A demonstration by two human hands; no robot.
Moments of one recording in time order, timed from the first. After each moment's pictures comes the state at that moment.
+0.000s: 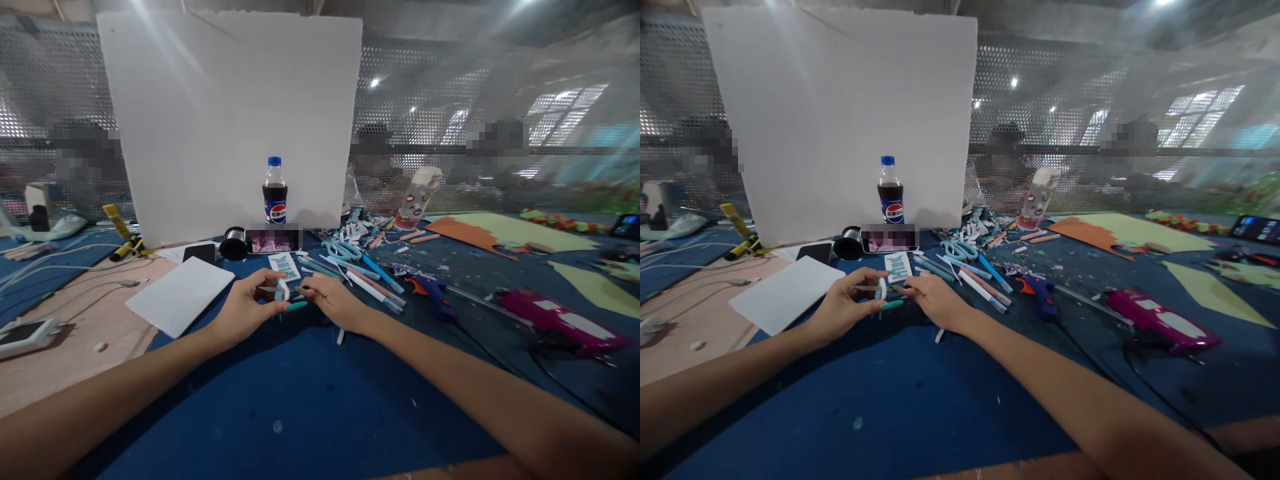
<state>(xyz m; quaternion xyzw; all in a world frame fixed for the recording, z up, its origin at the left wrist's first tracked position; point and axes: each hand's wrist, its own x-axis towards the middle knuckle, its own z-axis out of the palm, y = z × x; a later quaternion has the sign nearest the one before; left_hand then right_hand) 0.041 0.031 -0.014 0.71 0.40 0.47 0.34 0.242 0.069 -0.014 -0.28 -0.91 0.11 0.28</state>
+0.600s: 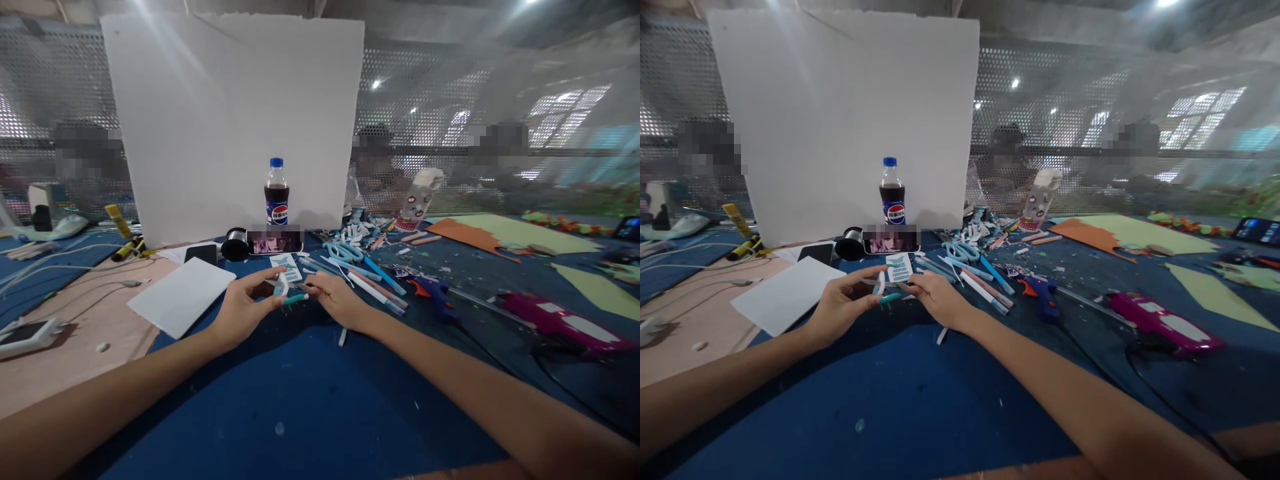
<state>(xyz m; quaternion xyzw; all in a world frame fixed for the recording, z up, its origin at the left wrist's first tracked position) 0.041 0.029 -0.014 0.66 0.39 0.52 0.37 0.244 0.076 -0.016 -0.28 -0.91 0.13 0.29</state>
